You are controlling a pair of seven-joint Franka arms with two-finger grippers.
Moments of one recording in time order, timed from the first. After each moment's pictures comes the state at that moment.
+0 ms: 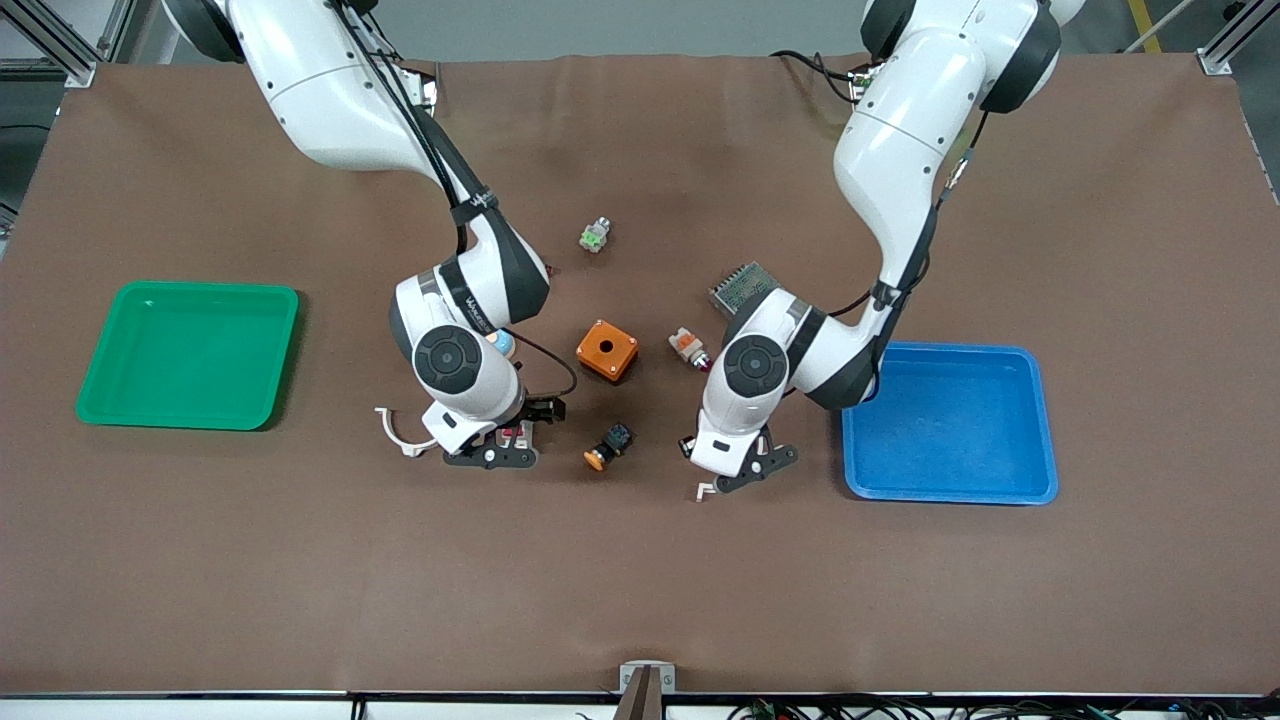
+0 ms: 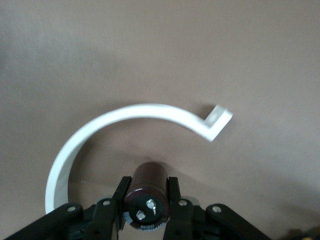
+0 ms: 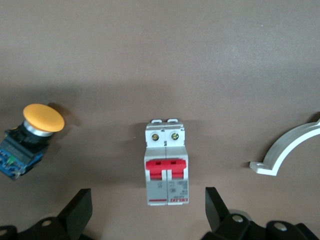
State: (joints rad) left arm -0.53 0.90 -0.06 -1.31 0.04 2.29 -1.01; right arm 0.52 0.70 -0.05 -1.51 0.10 2.15 0.47
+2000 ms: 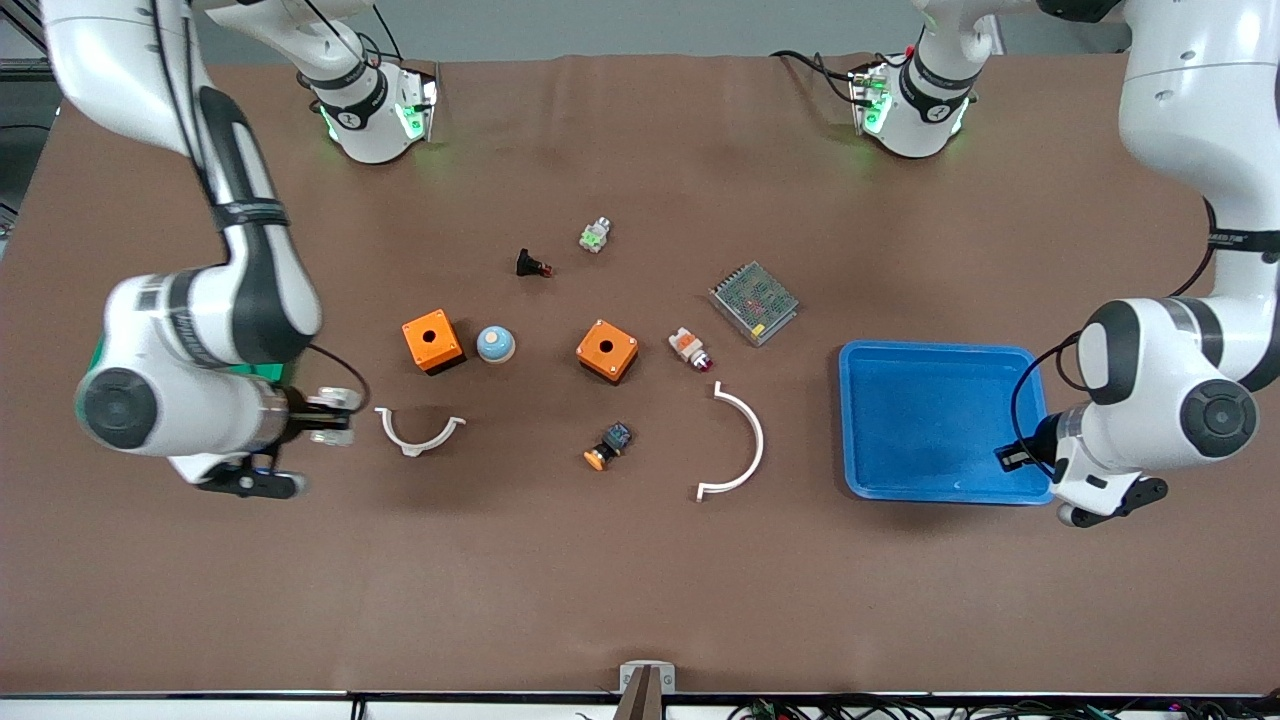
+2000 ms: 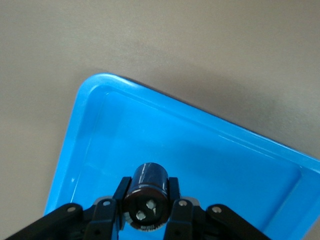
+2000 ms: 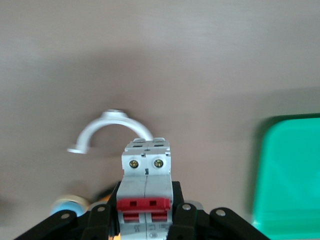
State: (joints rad) left arm 0.04 0.61 -0.05 -1.58 0.04 2.10 -0.36; right arm 0.13 0.51 -0.08 -1.51 0.05 1.77 0.13
